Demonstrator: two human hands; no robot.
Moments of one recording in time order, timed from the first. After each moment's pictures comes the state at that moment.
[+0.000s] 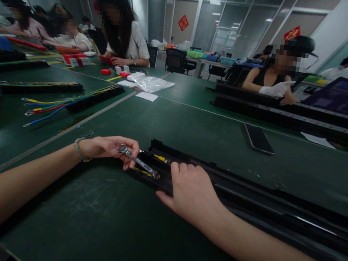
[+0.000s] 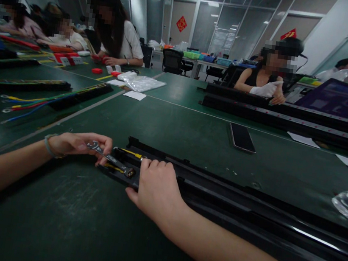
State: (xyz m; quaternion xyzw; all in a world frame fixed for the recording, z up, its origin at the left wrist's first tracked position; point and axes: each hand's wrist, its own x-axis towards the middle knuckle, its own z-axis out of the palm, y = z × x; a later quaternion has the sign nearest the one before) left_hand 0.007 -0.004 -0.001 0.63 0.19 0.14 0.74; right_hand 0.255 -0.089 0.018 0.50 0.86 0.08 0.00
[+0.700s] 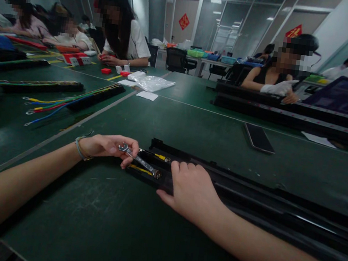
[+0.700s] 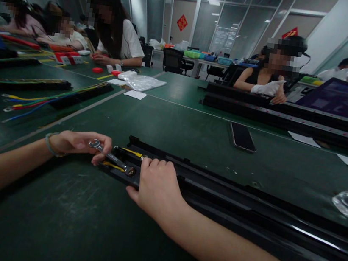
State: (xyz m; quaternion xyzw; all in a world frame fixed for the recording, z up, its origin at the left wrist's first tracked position) left_hand 0.007 -0.004 -0.001 0.63 0.18 0.15 0.74; right_hand 0.255 -0.088 0.015 0.49 0.87 0.09 -0.01
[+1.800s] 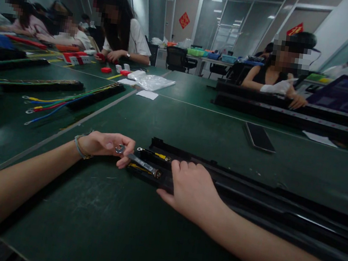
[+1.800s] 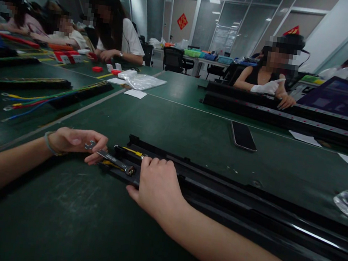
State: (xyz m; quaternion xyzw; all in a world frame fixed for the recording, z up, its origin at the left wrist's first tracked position) left_hand 0.004 -0.001 -0.002 0.60 0.15 0.14 0.77; right_hand 0.255 -0.088 0.015 0.49 0.86 0.09 0.00
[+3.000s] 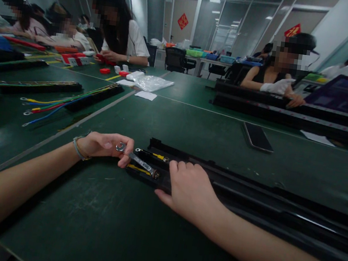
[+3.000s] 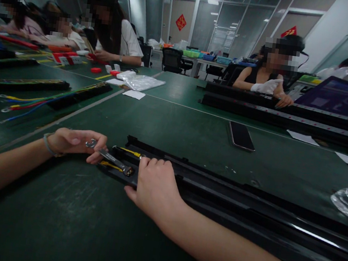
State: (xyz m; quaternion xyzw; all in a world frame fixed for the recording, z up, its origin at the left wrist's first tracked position) left_hand 0.003 -0.001 -0.004 0.61 0.16 0.16 0.76; right_hand 0.254 -0.088 0.018 0.50 0.86 0.08 0.01
